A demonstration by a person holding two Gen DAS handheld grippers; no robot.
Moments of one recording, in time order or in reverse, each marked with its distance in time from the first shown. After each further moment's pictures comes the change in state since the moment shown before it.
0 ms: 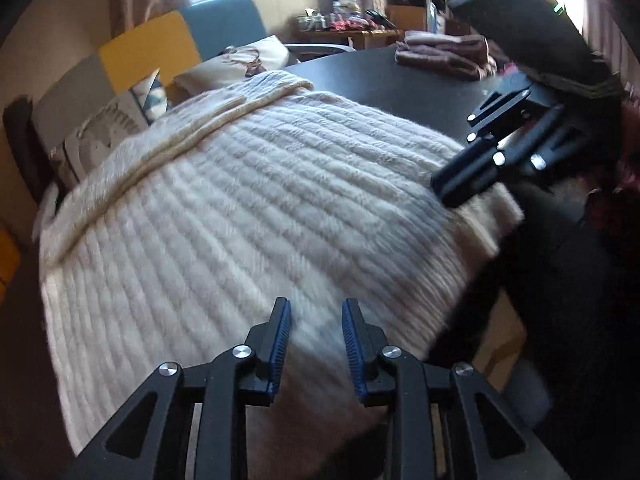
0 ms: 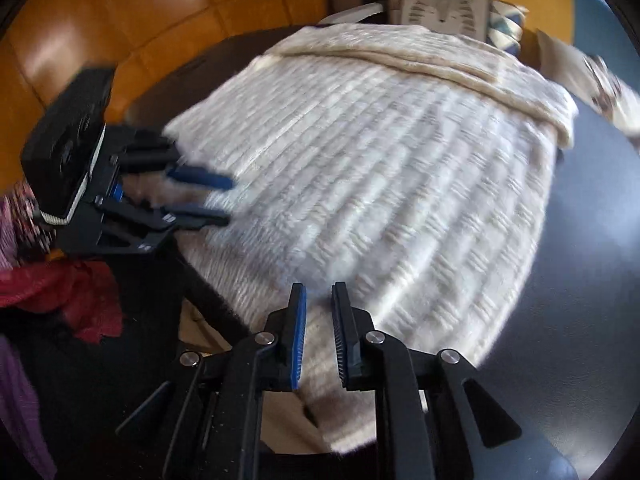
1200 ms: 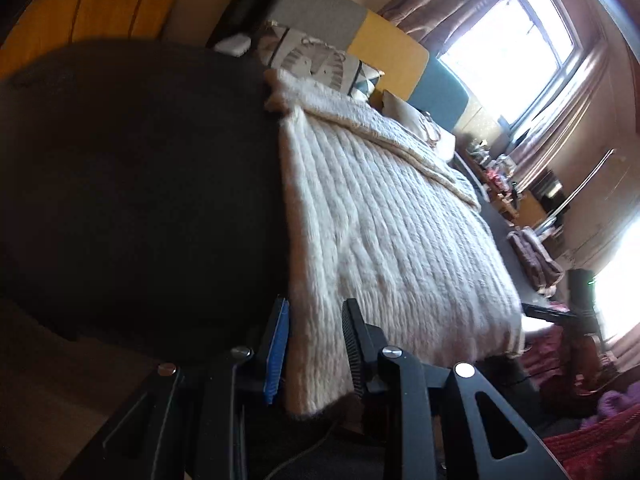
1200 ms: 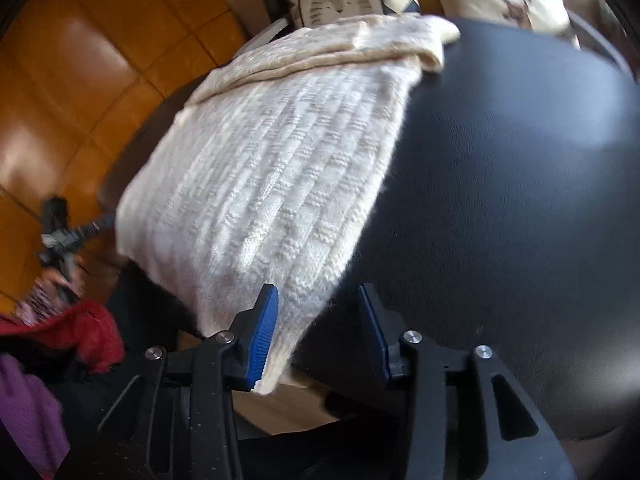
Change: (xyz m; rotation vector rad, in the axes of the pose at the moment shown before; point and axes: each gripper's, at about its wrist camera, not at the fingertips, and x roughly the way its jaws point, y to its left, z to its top) left arm -0.070 0.160 -0.167 -0.878 -0.183 -0.061; right arm -0.063 -0.078 -0.064 0.335 -0.068 0.040
